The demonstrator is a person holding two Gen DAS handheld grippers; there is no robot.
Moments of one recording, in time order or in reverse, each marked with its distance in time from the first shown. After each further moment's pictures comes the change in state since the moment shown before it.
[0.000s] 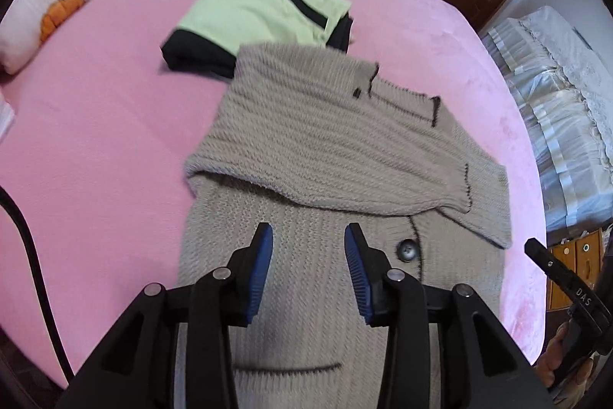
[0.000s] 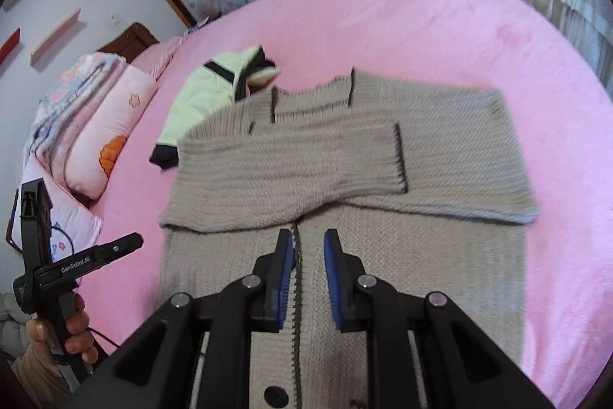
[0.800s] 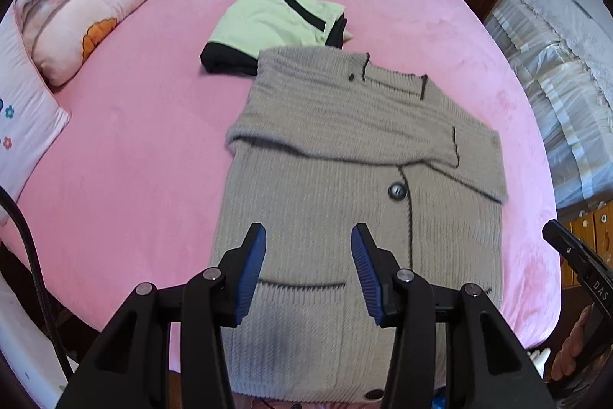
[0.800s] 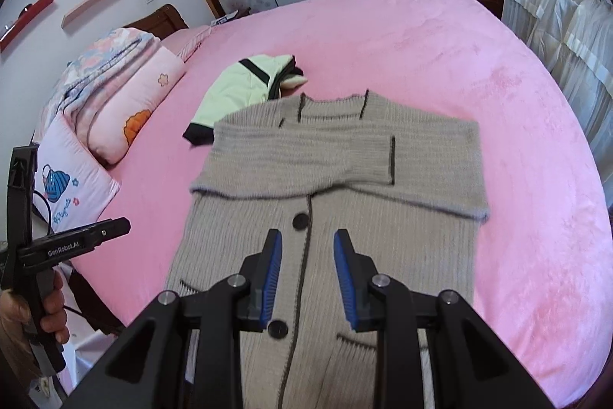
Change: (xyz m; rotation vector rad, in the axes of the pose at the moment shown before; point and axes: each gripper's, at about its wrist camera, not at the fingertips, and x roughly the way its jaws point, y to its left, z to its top) left arm -0.098 -0.022 -0.065 0.066 0.019 0.117; right arm -0.087 0.025 -0.043 -0.144 0.020 -0.009
